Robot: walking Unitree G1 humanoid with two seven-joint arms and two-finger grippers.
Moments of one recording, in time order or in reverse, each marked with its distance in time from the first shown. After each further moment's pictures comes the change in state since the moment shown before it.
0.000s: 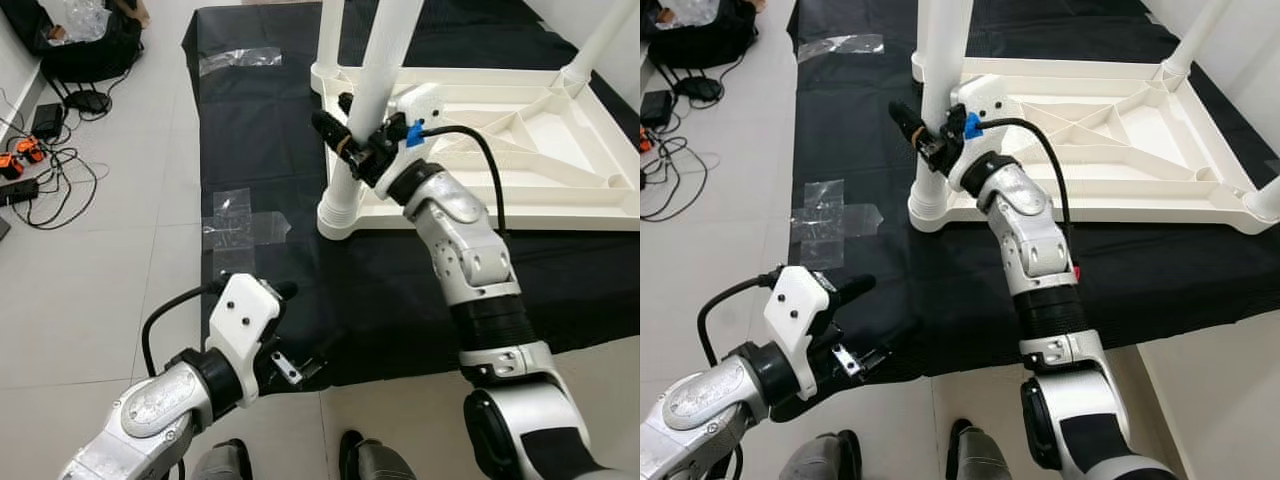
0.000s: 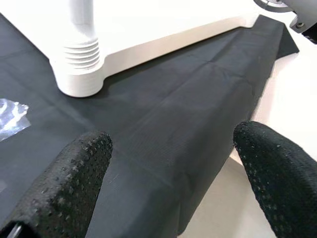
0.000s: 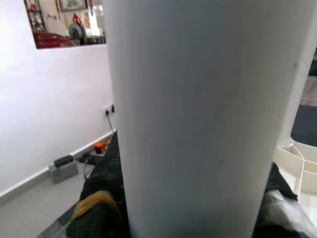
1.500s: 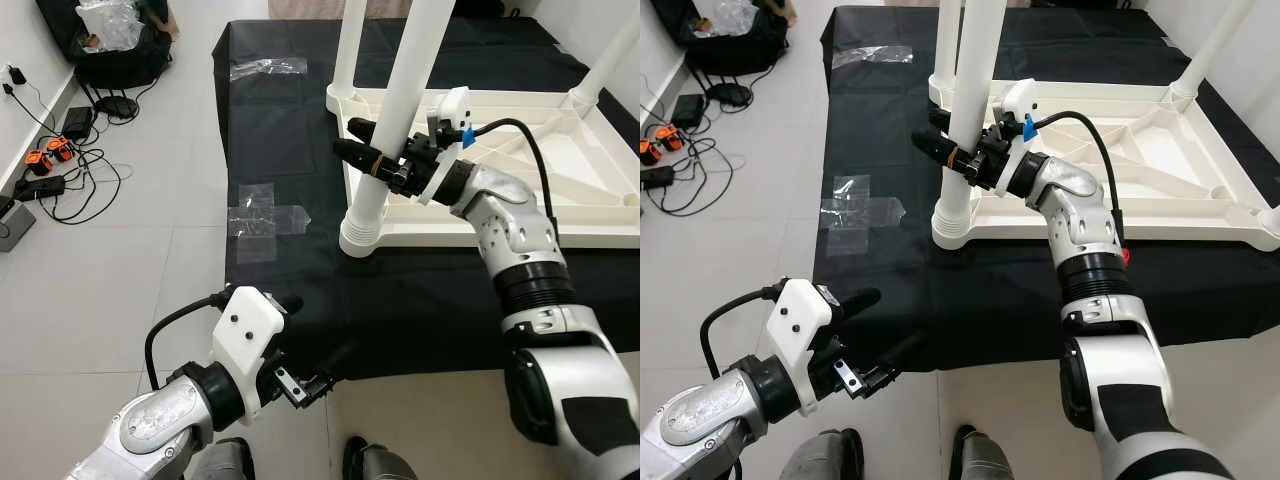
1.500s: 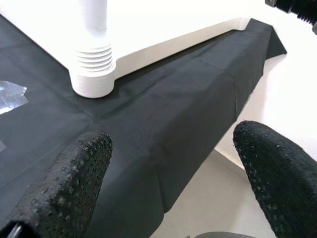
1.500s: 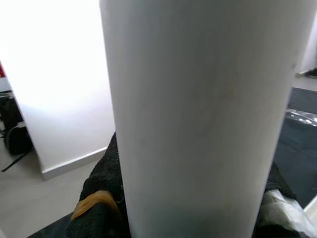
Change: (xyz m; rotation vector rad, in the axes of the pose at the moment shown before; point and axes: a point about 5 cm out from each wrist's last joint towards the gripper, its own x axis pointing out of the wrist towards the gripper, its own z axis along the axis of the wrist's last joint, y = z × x) left arm -0.005 -0.010 -0.002 -0.025 0.017 -0.032; right arm -0.016 -0.044 -0.007 0.080 0.048 0.337
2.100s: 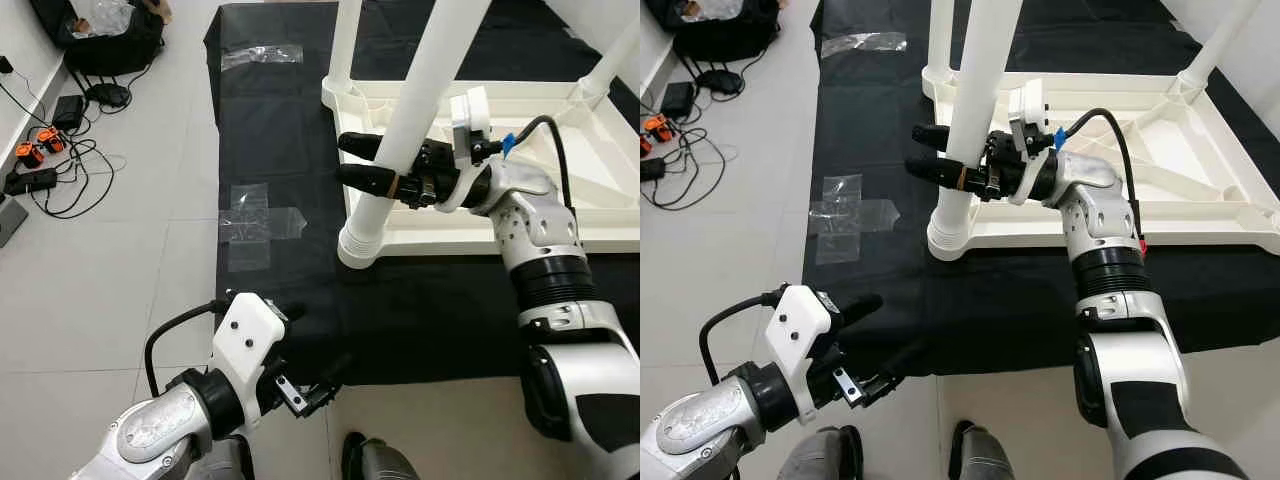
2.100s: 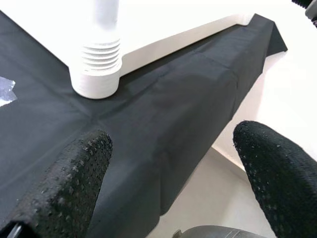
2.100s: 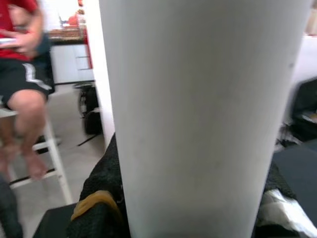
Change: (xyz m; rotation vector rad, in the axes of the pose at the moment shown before) left arm -0.004 -0.005 0.000 -0.010 0.006 -0.017; right arm -0.011 0.011 0.016 -0.043 -0.032 0.369
